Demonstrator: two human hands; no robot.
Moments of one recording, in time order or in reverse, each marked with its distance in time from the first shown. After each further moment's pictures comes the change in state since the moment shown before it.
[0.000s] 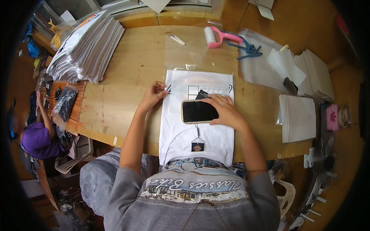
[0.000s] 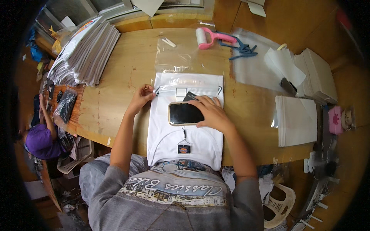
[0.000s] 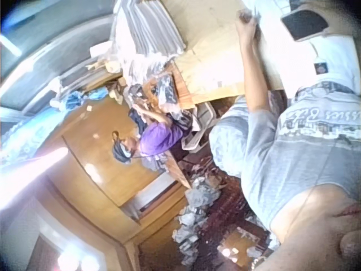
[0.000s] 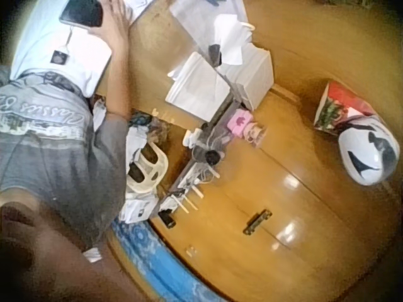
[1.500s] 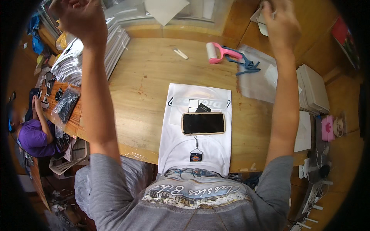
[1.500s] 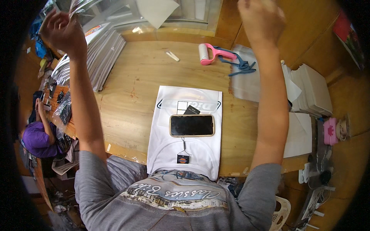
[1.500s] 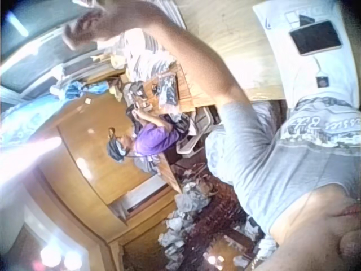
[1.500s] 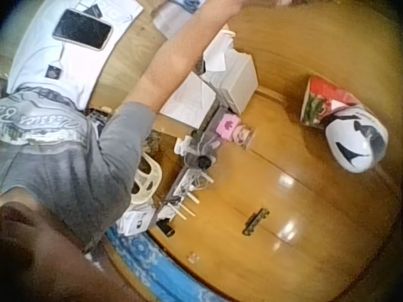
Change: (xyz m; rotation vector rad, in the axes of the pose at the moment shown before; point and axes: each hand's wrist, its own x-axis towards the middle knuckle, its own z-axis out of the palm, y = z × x) left_hand 0.019 0.300 -0.040 0.498 1.050 1.652; right_hand 0.102 -0.043 -0.249 -0.989 1.199 -0.087
